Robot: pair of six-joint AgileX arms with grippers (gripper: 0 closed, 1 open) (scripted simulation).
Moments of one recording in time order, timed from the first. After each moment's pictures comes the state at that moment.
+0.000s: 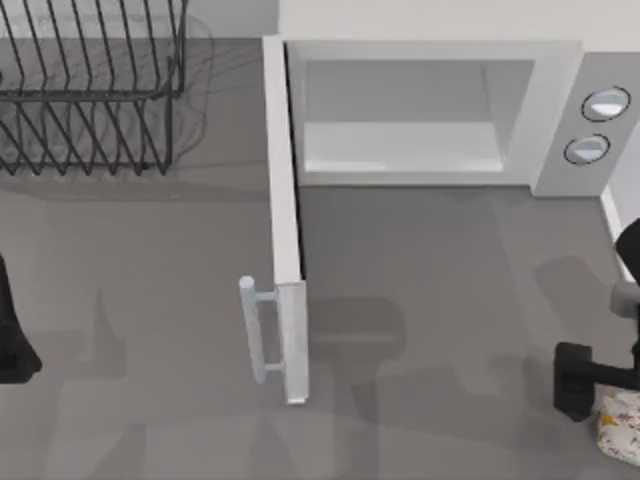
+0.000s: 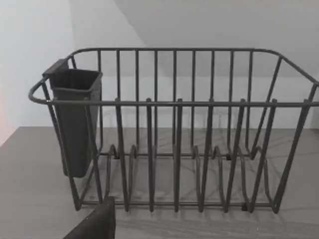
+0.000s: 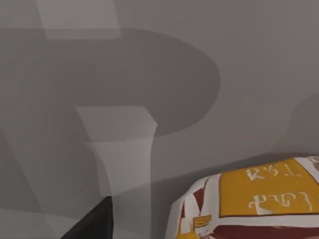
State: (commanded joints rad) left arm 0.00 0.00 0.00 0.00 0.00 0.00; right arm 0.29 1.61 0.62 -0.59 0.00 0.51
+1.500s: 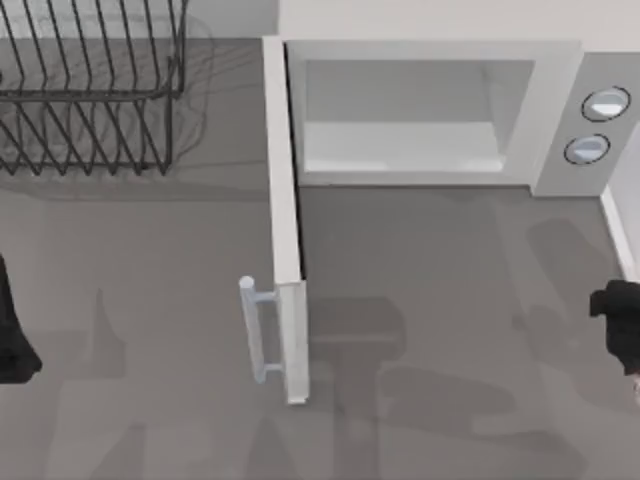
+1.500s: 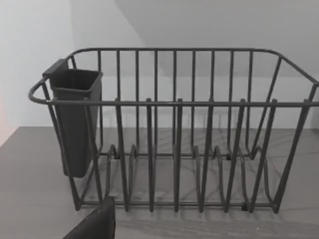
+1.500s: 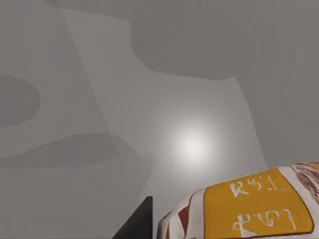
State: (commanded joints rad) left arm 0.00 0.00 0.00 0.00 0.00 0.00; right arm 0.29 1.37 0.94 -1.12 0.01 0.51
